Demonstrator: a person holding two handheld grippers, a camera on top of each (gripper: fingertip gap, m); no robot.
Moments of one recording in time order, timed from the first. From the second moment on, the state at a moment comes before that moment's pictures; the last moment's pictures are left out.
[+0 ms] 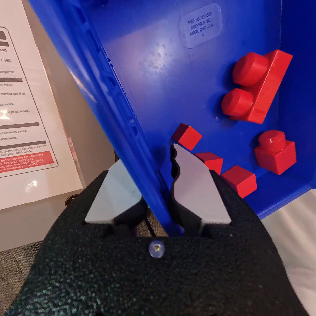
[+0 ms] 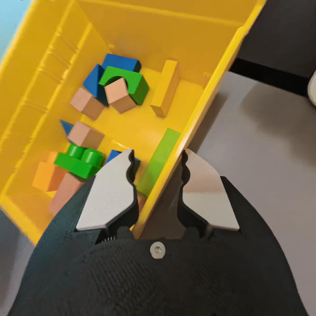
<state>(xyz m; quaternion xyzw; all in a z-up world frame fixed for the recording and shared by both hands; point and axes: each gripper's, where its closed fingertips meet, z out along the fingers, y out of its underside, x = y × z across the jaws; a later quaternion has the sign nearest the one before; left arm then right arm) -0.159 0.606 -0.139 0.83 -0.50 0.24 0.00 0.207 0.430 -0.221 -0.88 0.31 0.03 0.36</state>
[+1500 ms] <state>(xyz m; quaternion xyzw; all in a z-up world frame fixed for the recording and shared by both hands) 0.073 0.515 -0.237 0.76 -0.63 0.14 0.03 0.471 -0.295 -0.205 -0.84 0.43 -0.07 0.31</state>
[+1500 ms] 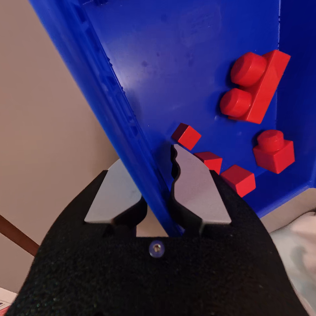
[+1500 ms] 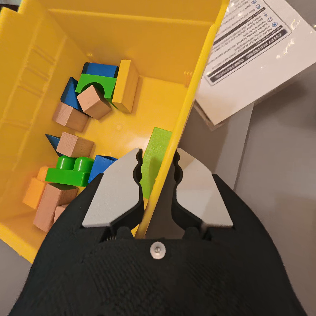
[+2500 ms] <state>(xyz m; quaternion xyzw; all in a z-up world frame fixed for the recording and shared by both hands) 0.115 0.574 -0.170 0.71 -0.66 0.03 -0.26 0.486 -0.302 -0.073 -0.77 0.36 -0.30 0.44</state>
